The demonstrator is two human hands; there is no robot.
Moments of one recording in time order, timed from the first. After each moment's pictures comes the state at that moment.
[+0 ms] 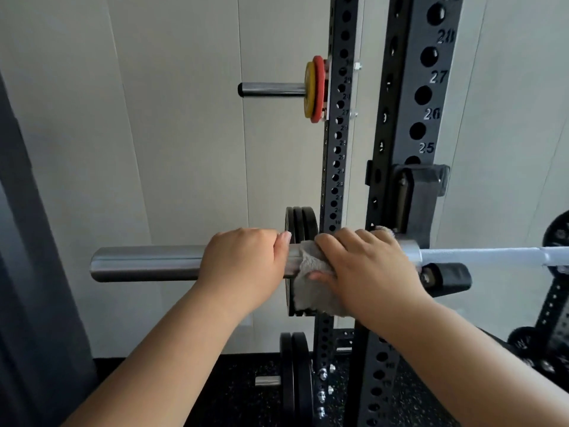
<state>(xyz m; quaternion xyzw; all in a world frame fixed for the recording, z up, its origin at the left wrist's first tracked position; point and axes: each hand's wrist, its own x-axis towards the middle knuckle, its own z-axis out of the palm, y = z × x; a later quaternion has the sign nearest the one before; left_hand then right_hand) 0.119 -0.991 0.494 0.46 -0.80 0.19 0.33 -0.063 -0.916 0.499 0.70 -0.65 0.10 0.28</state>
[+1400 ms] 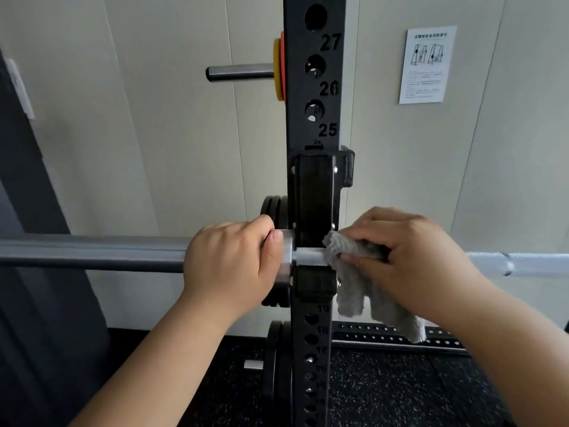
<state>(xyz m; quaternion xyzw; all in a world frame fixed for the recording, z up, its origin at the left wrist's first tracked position) -0.046 -0.953 0.481 0.47 -0.75 0.28 0.37 -0.292 -0.900 0.500 0.78 -0.50 0.36 0.11</state>
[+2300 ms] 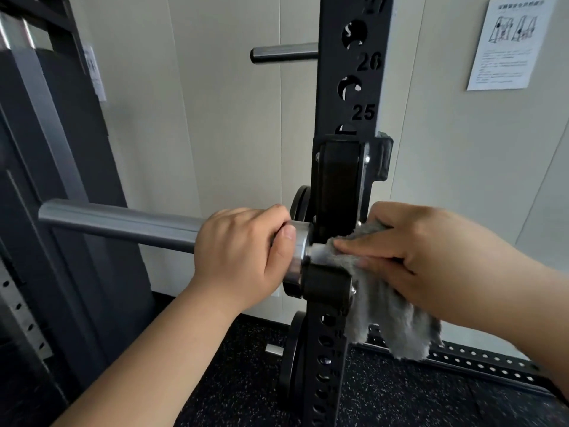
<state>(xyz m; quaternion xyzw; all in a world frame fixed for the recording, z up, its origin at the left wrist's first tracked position) -0.051 -0.951 0.478 0.47 -0.74 0.25 0.40 -0.305 -0.930 0.512 0.89 -0.34 0.25 0.16</state>
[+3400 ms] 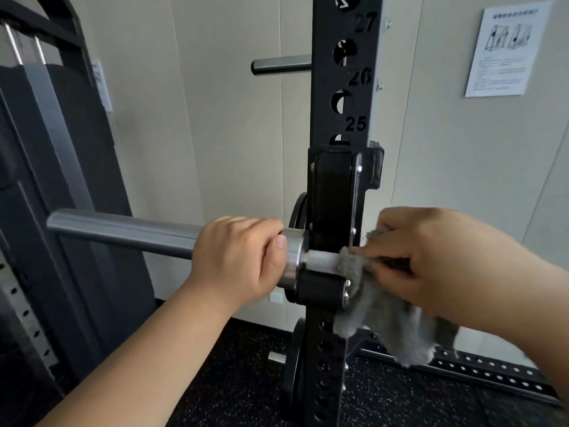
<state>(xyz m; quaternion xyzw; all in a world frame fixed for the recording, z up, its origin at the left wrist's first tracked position) -0.044 -0.957 0.479 0.43 -0.77 0.26 0.39 -0.313 -0.921 0.523 0.87 -0.41 0.20 0.18</state>
